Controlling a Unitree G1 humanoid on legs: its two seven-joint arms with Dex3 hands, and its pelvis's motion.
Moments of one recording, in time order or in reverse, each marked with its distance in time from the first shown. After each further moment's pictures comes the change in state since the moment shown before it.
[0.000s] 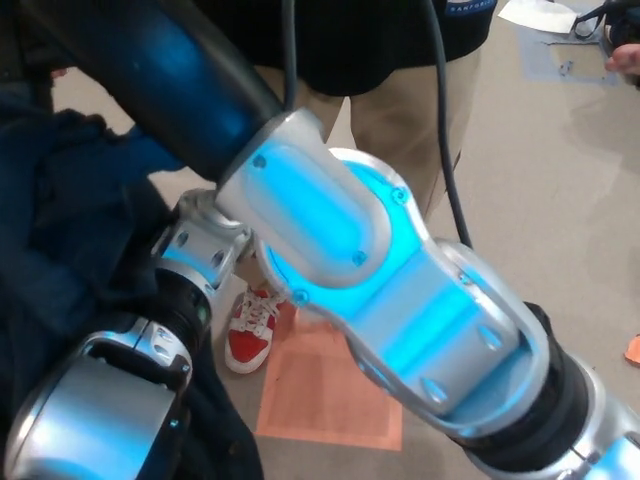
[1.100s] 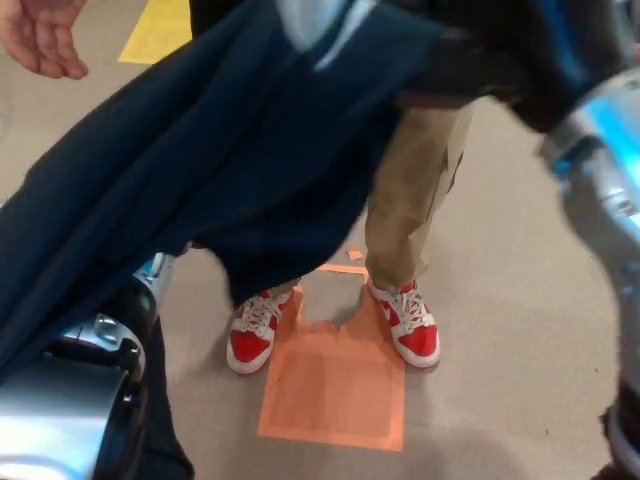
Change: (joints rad) left_arm 0.000 0.091 0.180 0.062 -0.020 -0.042 0.050; right_arm 0.221 -0.244 -0.583 -0.213 0.264 0.219 0.137
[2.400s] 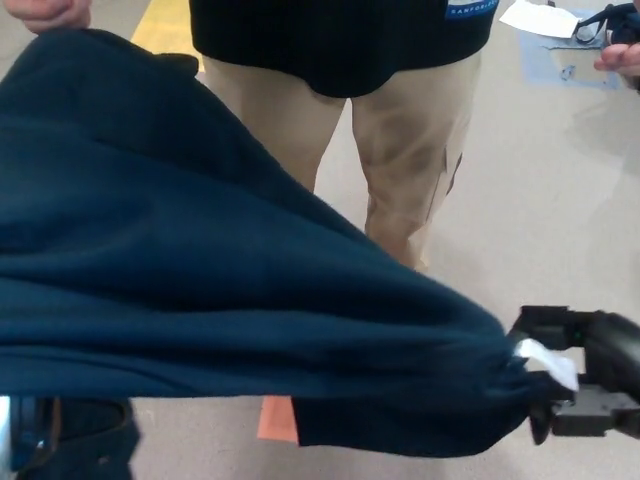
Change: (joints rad) left_arm -0.076 0.200 0.157 0.044 -0.021 -0.105 -0.063; right_arm 0.720 -0.352 0.069 0.362 0.047 -0.170 0.245
